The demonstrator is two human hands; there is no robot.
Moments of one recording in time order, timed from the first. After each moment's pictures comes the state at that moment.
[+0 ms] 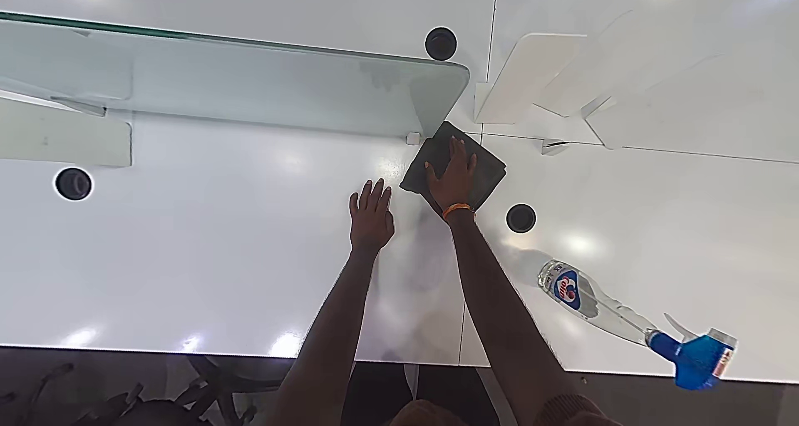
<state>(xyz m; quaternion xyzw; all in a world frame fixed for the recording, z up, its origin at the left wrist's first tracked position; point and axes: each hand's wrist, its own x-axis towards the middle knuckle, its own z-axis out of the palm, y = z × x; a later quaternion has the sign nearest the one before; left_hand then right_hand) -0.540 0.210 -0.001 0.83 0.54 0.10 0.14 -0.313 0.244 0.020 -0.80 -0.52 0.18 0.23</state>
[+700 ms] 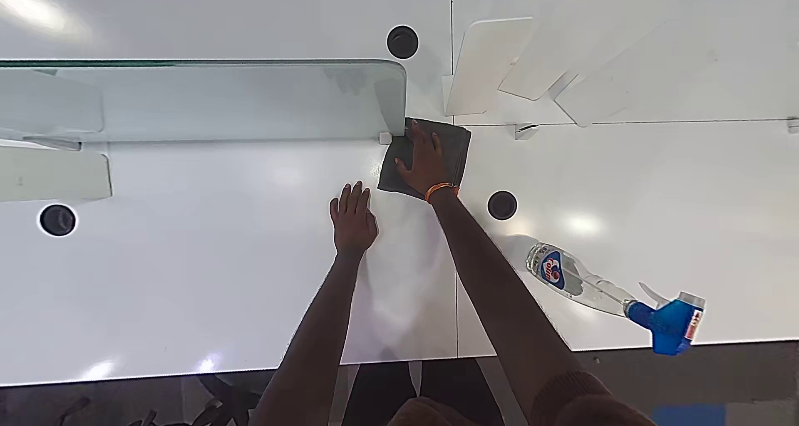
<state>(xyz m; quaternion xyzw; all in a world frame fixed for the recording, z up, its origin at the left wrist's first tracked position) -0.539 0.212 -0.002 0.83 0.54 0.10 0.13 -0.295 0.278 0.021 -0.74 -0.62 0.19 0.19</state>
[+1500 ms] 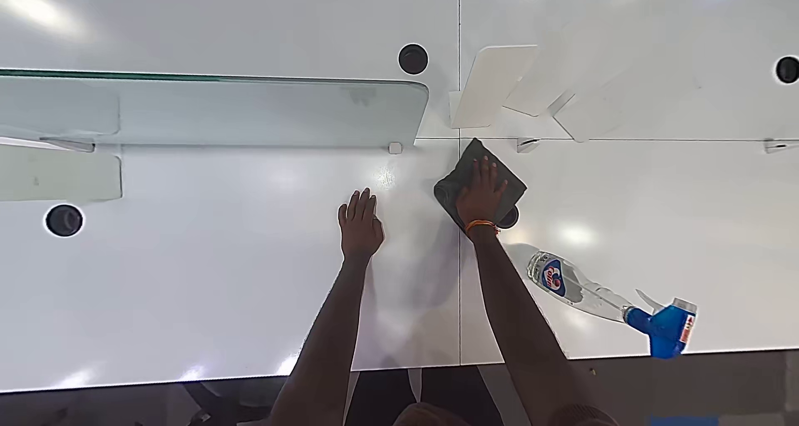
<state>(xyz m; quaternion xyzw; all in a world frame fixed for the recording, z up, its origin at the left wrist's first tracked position) -0.541 0.213 -0.003 0.82 0.54 0.12 0.13 -0.234 0.189 0.016 -0.87 -0.48 0.10 0.05</state>
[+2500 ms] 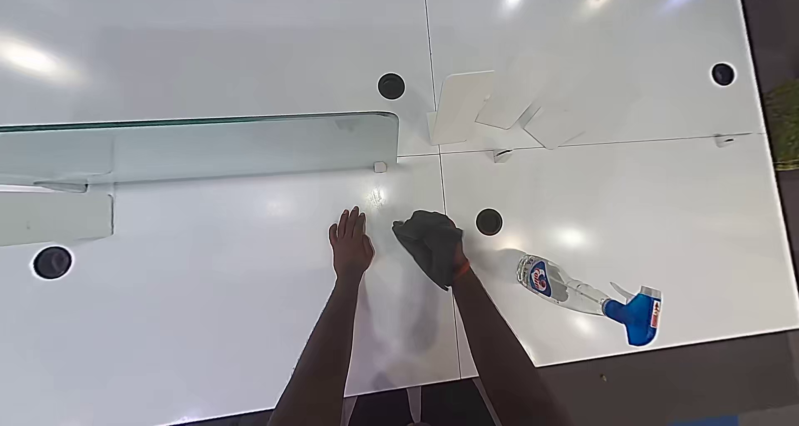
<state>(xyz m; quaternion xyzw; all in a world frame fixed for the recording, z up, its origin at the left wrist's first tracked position) -0.539 0.214 0.000 0.82 0.54 0.13 0.14 -0.316 0.130 0.099 -0.57 -0.20 0.52 0.61</state>
